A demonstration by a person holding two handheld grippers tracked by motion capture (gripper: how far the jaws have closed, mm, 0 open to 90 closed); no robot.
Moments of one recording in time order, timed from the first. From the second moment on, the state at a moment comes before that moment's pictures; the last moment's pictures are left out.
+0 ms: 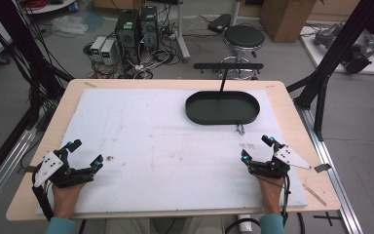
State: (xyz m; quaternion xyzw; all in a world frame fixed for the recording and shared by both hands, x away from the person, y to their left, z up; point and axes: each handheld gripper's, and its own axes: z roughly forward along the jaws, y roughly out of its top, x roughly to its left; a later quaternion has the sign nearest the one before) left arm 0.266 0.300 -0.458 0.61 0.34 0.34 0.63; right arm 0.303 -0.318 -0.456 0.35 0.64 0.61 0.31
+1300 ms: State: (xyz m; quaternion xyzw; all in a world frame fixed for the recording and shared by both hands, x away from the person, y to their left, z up) left arm 0.266 0.300 -0.458 0.61 0.34 0.34 0.63; right arm 0.326 -0.323 -0.415 0.34 0.70 0.56 0.28
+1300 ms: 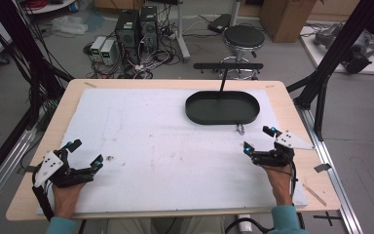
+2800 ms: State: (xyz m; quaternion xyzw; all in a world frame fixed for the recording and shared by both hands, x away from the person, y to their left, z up) left arm 0.266 0.299 -0.458 0.61 0.34 0.35 0.63; right arm 0.431 -0.300 -0.366 0.27 0.89 0.33 0.17
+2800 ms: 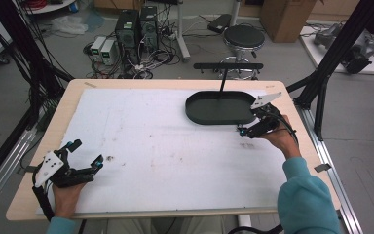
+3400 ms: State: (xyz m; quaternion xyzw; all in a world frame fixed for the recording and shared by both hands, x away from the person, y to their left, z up) left arm 0.265 0.299 -0.458 0.61 0.34 0.35 0.63; right arm 0.450 -0.293 -0.384 0.25 0.92 0.26 0.14
